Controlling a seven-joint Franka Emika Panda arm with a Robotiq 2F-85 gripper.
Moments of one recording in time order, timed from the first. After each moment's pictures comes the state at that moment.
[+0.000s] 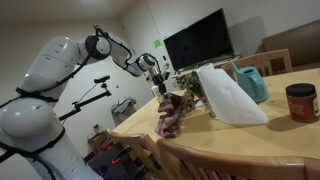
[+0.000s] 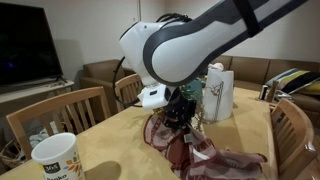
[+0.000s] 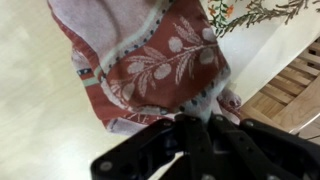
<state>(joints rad) 0.32 0.84 0.20 -1.34 -0.44 1.72 -2.29</state>
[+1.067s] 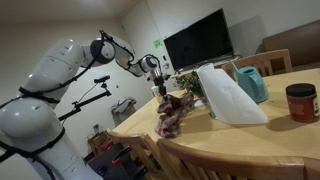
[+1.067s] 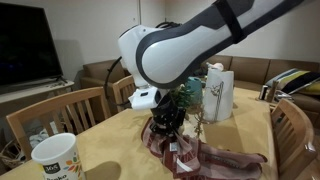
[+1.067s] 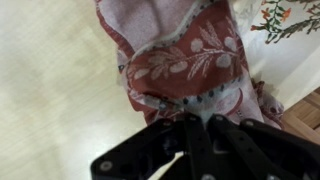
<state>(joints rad) 0.30 0.91 0.22 -1.26 -0.36 1.80 -2.33</state>
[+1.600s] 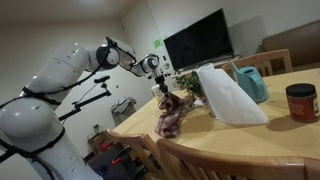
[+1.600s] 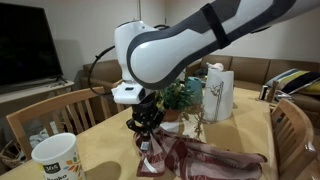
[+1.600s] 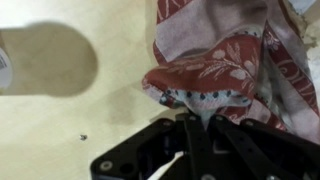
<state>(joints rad) 0.30 0.99 0.25 -1.14 -0.30 2.01 -2.39</state>
